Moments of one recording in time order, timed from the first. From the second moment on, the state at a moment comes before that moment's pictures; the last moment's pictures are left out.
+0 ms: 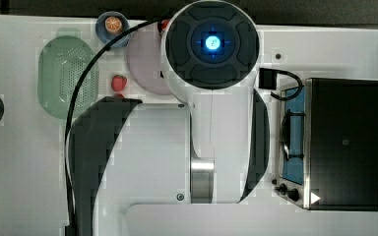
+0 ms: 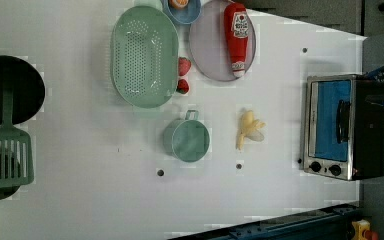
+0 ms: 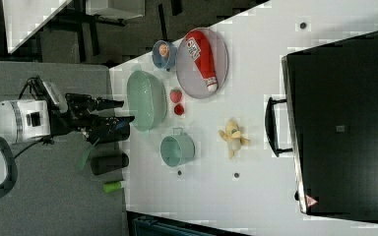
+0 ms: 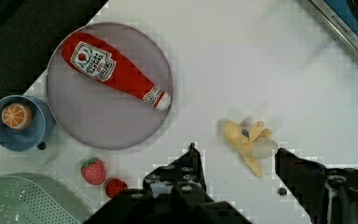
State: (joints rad) arm 0.01 -0.01 -0.01 -1.75 -0.02 0.21 0.05
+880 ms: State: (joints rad) arm 0.03 -0.19 -0.09 -2.05 0.00 0.32 -0.06
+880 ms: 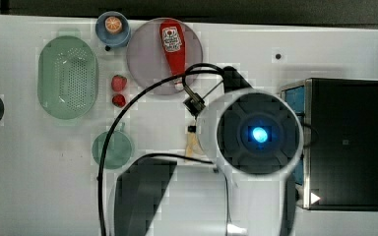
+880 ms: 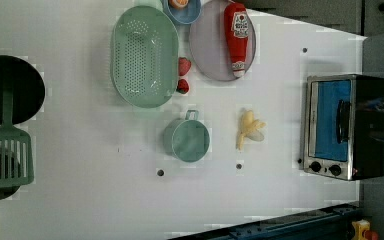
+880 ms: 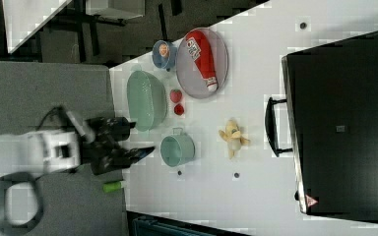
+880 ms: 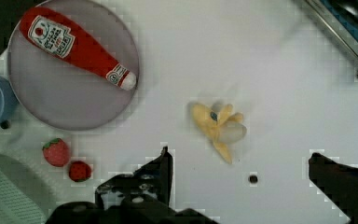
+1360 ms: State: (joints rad) arm 0.03 0.03 -0.10 -2.25 0.02 0.65 -0.36
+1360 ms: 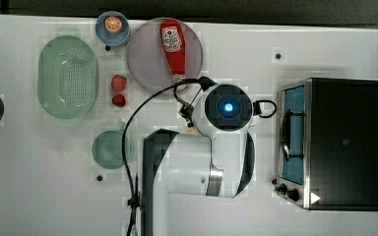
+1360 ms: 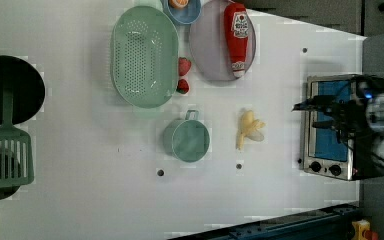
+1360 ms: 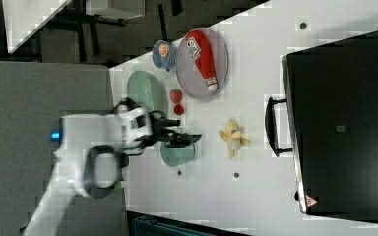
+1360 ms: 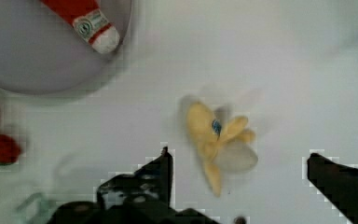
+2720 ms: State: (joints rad) arm 0.03 0.46 -0.03 -2.33 0.01 0.99 -0.73
